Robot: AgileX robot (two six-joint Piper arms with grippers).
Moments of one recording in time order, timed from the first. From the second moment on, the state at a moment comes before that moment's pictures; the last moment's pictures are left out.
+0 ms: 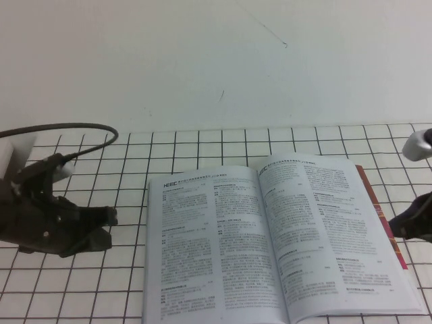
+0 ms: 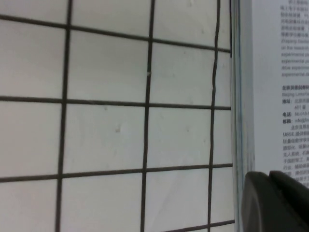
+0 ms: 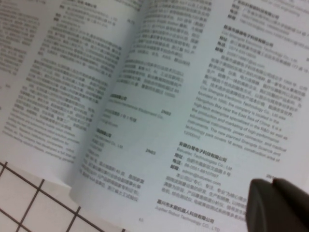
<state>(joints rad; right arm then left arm) 0.12 1.41 -0.85 0.61 0.73 -0.70 -0.01 1.57 -0.85 -0.75 0.61 0.39</state>
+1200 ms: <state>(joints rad) 0.12 1.71 -0.85 0.73 0.74 -0.83 -0.14 1.85 -0.86 -1.22 0.56 0.67</state>
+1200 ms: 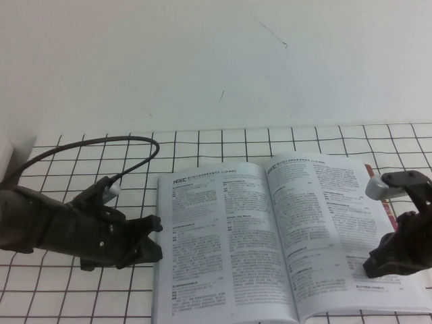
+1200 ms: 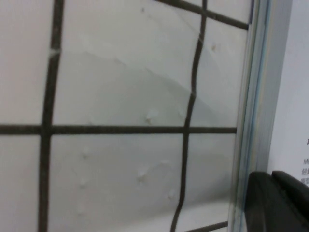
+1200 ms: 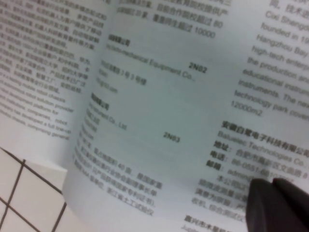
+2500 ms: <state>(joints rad) 0.27 1.82 -0.85 0.73 0.74 -0.82 -0.45 2.05 -1.34 -1.70 0.86 0.96</state>
